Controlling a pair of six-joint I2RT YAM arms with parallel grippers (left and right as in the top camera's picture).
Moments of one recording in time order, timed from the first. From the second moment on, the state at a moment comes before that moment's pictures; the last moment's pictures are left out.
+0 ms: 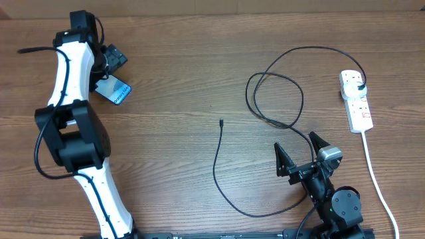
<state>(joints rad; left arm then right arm) 0.18 2.32 2.05 -1.04 -0.05 -0.63 0.35 0.01 0.02 -0.03 0.01 0.17</state>
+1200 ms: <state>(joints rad) 0.21 2.46 2.16 -1.09 -0.06 -0.70 0.35 0.01 0.02 -0.03 0.01 0.17</state>
